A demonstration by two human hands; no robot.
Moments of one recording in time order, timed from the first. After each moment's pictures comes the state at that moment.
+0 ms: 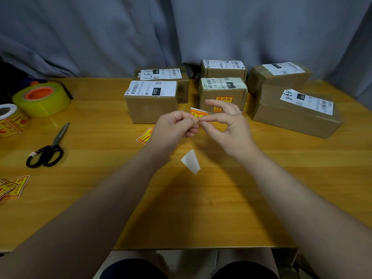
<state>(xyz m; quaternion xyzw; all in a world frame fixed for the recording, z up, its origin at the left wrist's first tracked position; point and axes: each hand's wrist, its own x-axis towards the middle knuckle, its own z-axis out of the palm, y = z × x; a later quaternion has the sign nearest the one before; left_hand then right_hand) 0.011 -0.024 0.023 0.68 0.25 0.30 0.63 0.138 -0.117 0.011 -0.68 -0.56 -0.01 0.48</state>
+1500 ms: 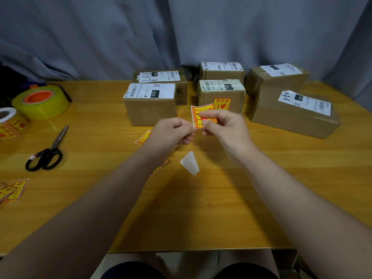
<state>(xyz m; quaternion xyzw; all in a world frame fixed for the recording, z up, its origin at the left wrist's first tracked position) 0.008 -0.021 0.023 0.69 0.28 0.24 0.62 0.130 -0.114 0.018 -0.65 -0.40 0.21 0.62</state>
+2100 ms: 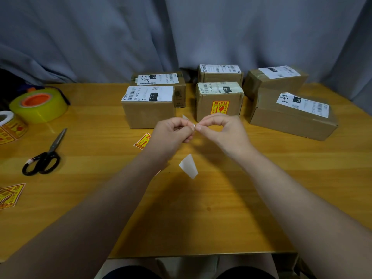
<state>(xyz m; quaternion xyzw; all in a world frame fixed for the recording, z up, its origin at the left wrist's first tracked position) 0.011 -0.024 0.021 0.71 0.26 0.29 0.59 0.136 -0.114 0.020 -0.68 -0.50 0.10 0.53</state>
